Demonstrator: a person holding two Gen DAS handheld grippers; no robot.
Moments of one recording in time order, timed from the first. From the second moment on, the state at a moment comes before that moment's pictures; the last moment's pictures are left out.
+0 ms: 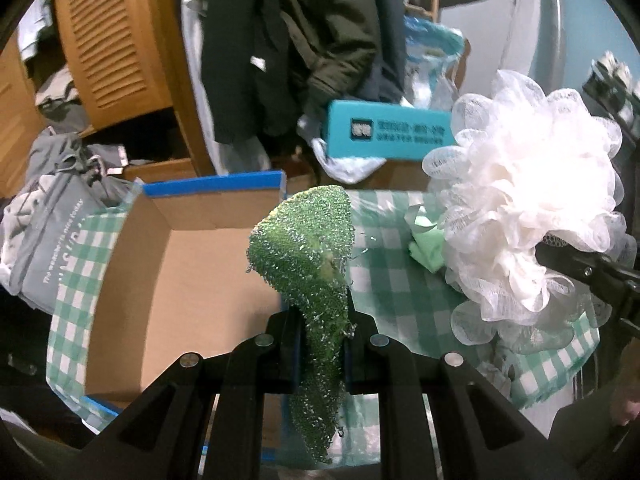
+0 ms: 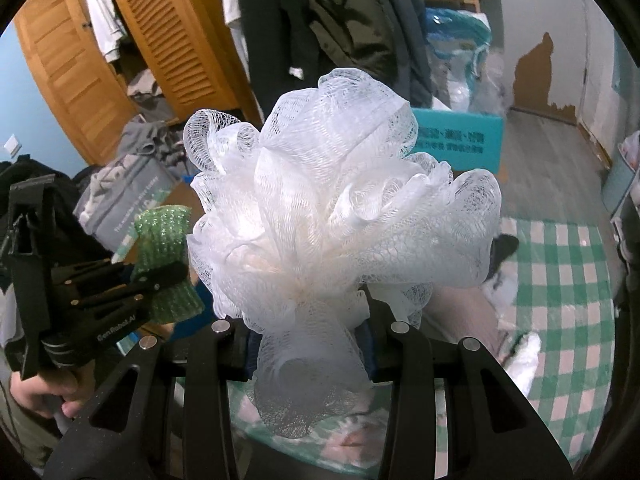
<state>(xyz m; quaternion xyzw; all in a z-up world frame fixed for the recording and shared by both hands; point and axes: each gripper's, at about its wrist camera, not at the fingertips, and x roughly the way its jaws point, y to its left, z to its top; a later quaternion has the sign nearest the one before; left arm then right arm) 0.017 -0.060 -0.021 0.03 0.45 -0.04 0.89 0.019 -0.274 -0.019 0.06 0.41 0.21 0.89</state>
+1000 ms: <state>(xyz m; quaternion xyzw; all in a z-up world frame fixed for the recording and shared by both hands) 0.016 0.082 -0.030 -0.03 0.45 0.07 0.89 0.061 -0.110 0.000 0.01 0.41 0.30 0.86</state>
